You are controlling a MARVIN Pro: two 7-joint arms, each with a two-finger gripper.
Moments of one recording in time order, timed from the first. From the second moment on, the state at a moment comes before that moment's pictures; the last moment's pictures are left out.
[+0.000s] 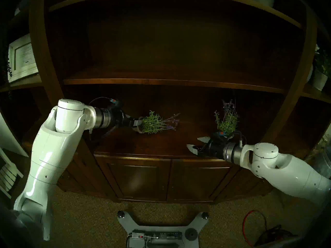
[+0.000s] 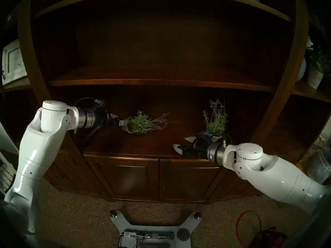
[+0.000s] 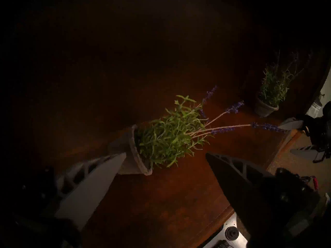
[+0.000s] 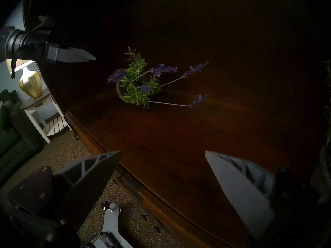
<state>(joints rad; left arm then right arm) 1.29 -0.98 -1.52 -1.76 -0.42 0.96 -0.59 -1.48 -0.43 1.00 -1.93 1.08 0.20 0.14</state>
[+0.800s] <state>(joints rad) 1.15 -1.04 -1.42 -1.54 -0.38 0.96 -0.50 -1.48 -0.43 1.00 -1.93 1.08 0.20 0.14</state>
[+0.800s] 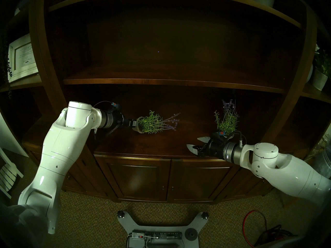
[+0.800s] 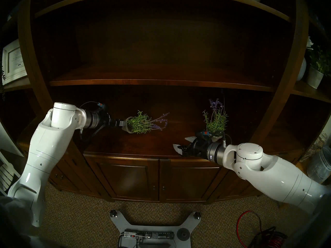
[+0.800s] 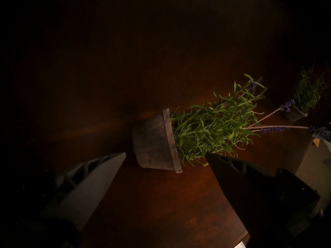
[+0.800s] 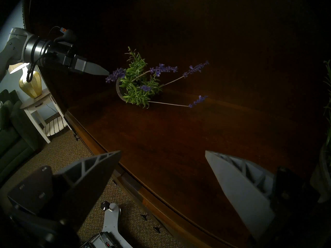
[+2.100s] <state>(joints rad) 0.99 -0.94 -1.20 -1.43 -0.44 0.96 -0.51 -1.48 -0.43 1.00 -1.93 1.08 0.20 0.14</state>
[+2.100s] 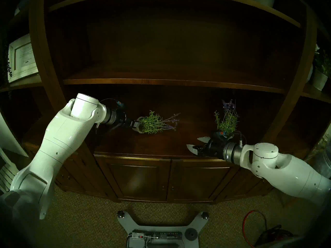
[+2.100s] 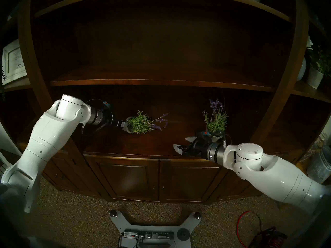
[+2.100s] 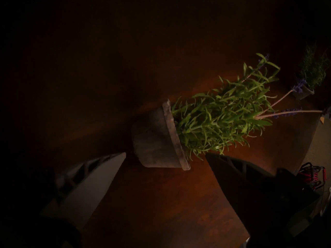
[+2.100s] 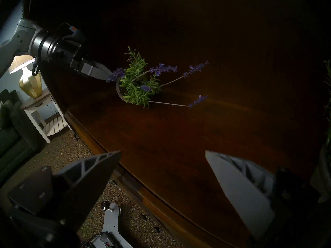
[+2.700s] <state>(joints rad) 0.96 -0.93 -1.16 -1.41 -0.52 0.96 -0.43 -1.48 -0.43 1.00 -1.93 1.08 0.20 0.14</state>
